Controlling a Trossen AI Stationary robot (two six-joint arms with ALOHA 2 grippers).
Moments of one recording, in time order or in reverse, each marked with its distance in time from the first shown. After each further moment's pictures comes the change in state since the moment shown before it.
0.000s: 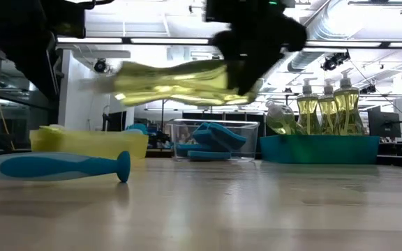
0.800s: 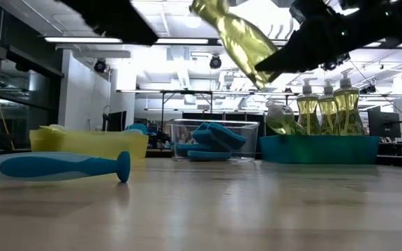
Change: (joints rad) left arm 0.001 0.126 0.001 0.772 -0.512 0.625; right arm 0.003 -0.671 -1.083 1.326 0.190 0.188
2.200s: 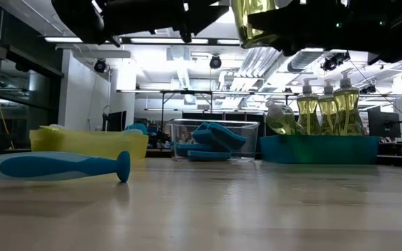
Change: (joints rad) left arm 0.472 0.320 0.000 1.113 0.958 0.307; right arm -0.062 0.146 -0.113 0.759 -0.236 -0.129
